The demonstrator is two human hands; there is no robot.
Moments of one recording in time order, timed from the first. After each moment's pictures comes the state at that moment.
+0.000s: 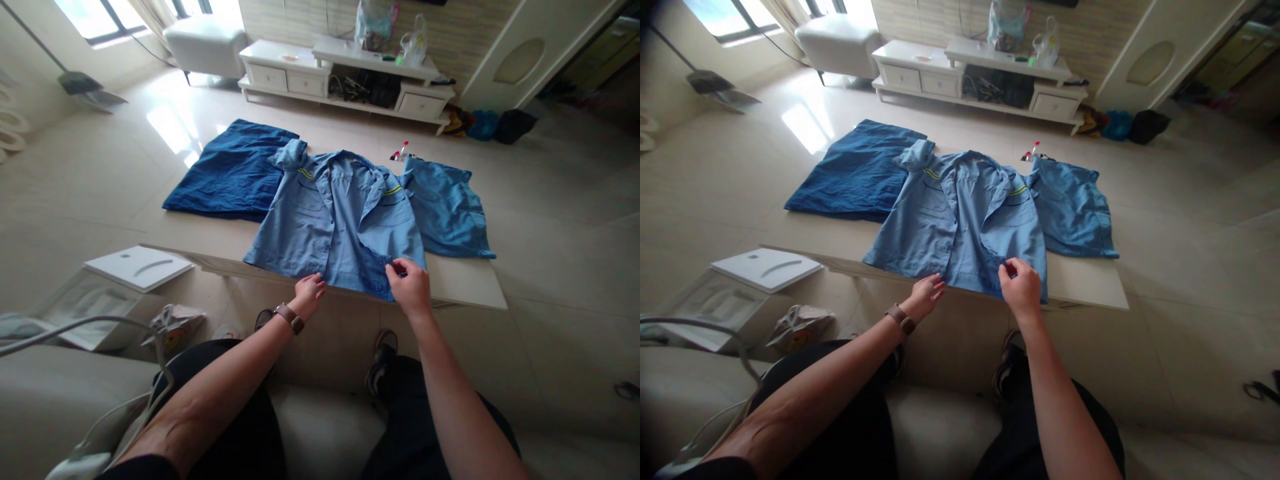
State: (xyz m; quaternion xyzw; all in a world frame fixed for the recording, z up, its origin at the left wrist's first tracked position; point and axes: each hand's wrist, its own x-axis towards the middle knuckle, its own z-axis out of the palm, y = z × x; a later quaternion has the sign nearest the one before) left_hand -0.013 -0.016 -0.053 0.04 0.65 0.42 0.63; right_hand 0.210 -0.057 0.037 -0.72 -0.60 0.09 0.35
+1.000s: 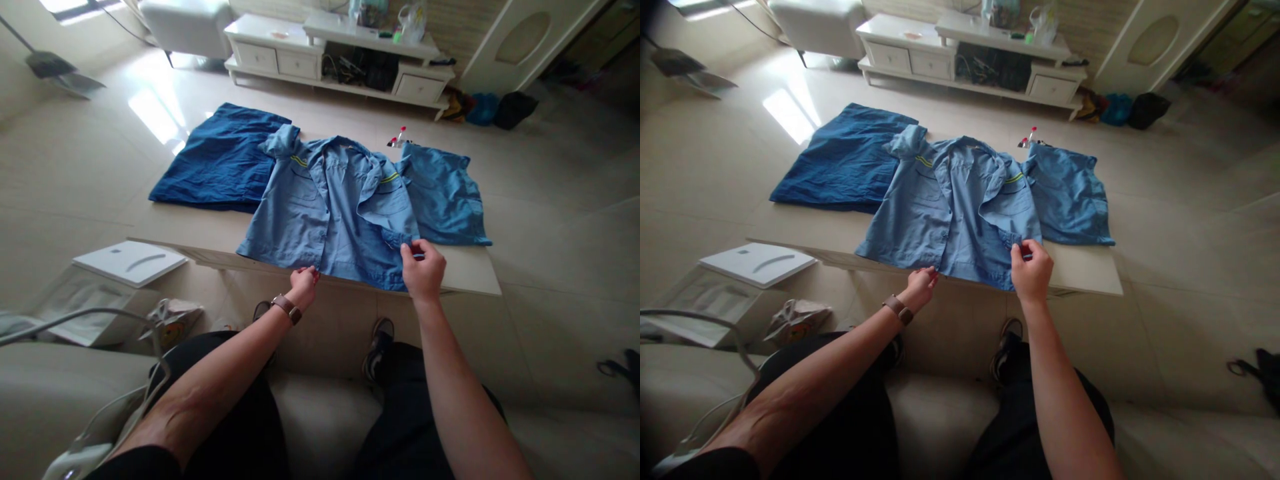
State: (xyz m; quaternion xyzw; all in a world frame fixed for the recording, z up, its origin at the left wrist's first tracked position) left_hand -0.008 -0.011 -0.074 0.00 0.66 0.47 0.59; right_hand 0.220 -0.056 0.055 -0.74 -0.51 0.03 0.43
